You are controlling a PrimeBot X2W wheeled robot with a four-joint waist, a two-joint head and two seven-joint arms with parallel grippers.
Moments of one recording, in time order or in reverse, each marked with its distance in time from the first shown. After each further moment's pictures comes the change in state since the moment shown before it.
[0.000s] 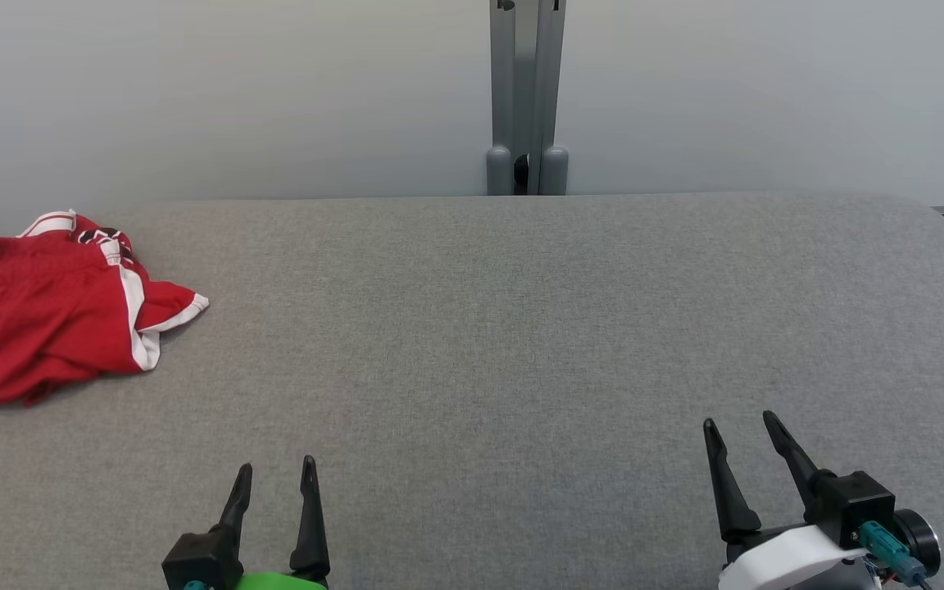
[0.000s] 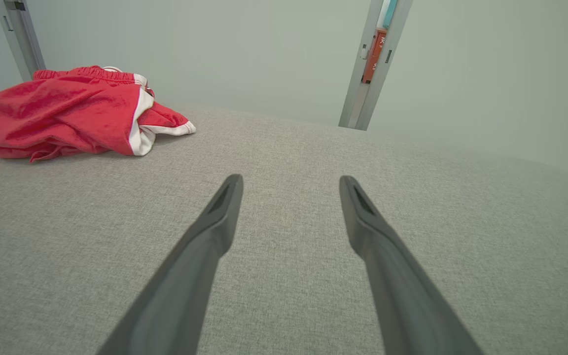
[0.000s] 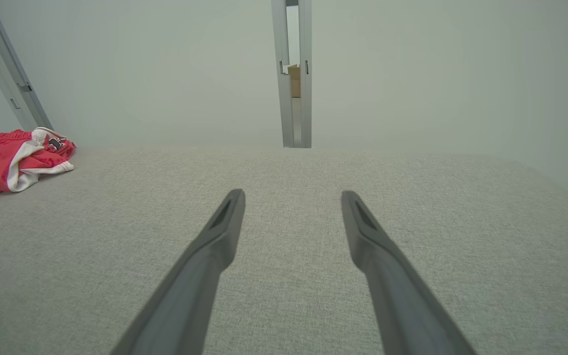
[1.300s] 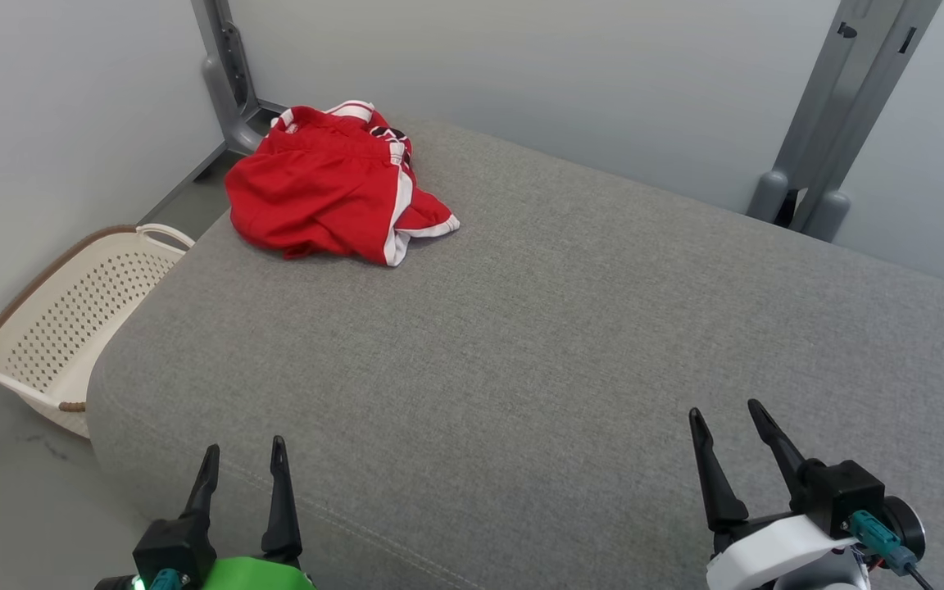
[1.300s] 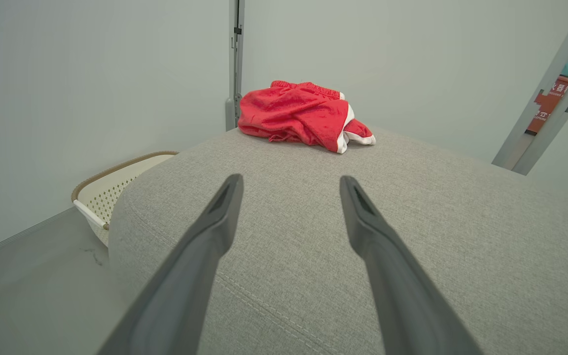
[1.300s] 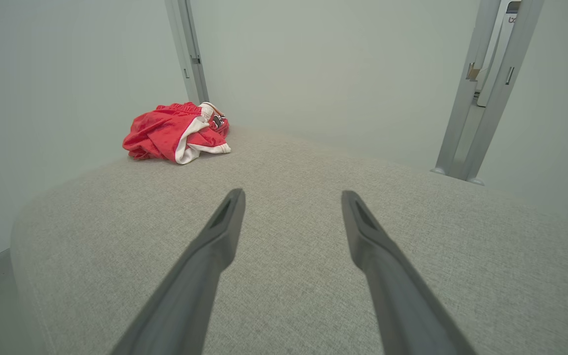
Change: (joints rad) left arm -0.020 0.007 0.065 -0.018 0.052 -0.015 -0.002; right arm -0.025 0.000 0.030 0.001 0.024 0.000 0.000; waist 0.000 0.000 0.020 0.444
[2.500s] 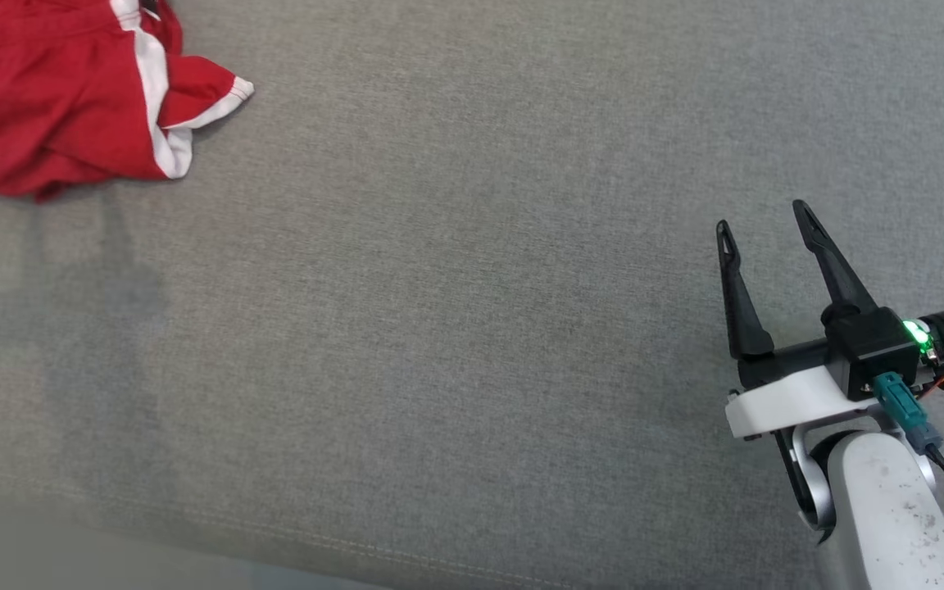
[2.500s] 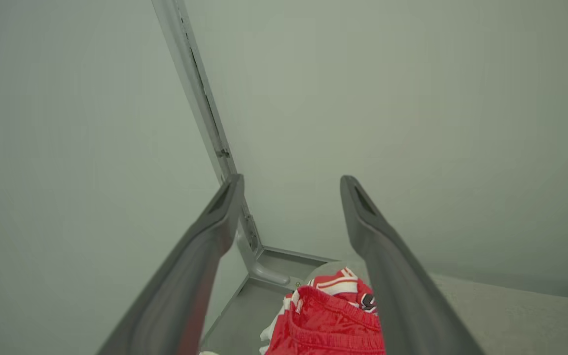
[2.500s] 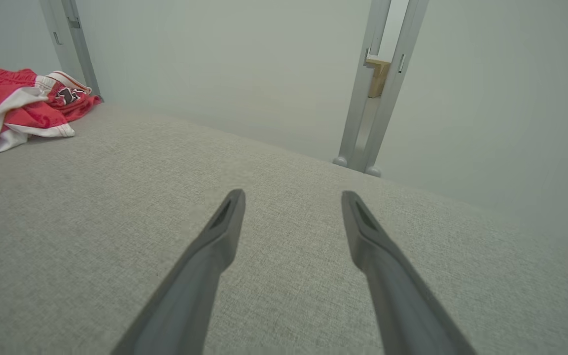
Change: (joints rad) left arm -1.067 0.434 0.181 0.291 -0.074 -0.137 0.372; right arm -0.250 0.000 -0.069 -0.185 -0.258 0.000 0.065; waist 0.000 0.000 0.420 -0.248
